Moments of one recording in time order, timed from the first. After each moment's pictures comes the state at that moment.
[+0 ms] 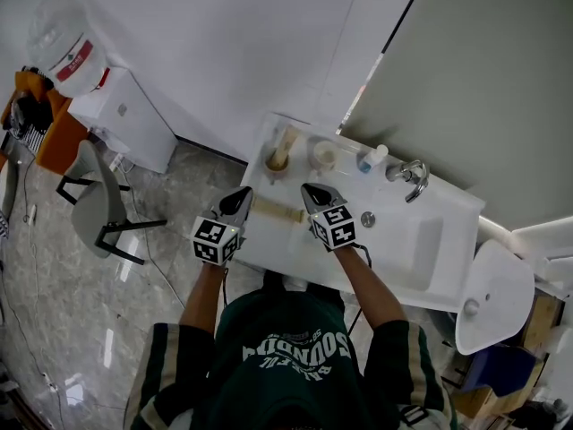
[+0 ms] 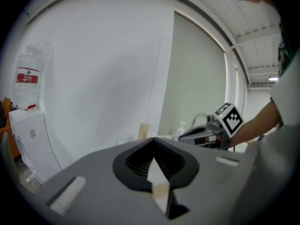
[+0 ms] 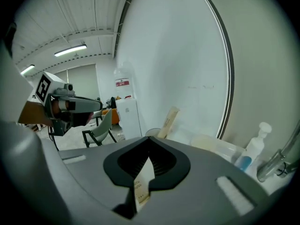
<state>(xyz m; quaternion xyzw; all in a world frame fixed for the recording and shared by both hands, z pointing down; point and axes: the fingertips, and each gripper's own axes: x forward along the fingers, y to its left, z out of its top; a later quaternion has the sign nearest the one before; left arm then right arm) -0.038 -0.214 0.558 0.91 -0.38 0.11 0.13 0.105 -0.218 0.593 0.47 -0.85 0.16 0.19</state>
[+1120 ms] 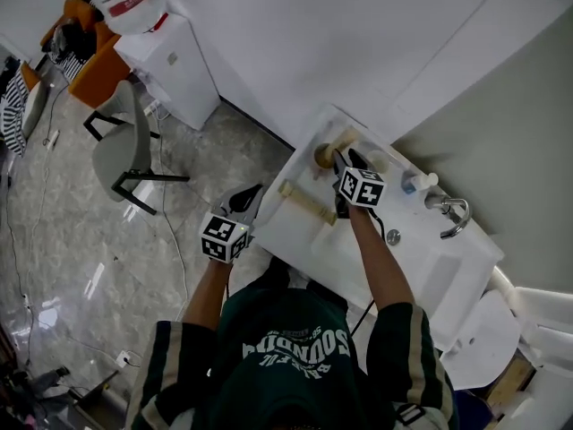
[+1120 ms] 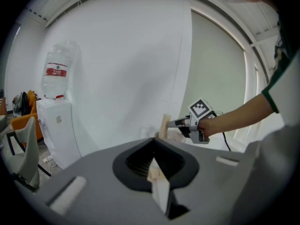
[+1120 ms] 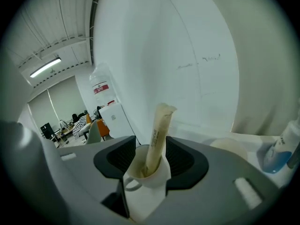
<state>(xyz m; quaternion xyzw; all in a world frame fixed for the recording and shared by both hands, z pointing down) -0.120 -0.199 0.593 0.85 -0.47 0.12 0.18 0.087 -0.345 0.632 0.52 -0.80 0.27 0.15</state>
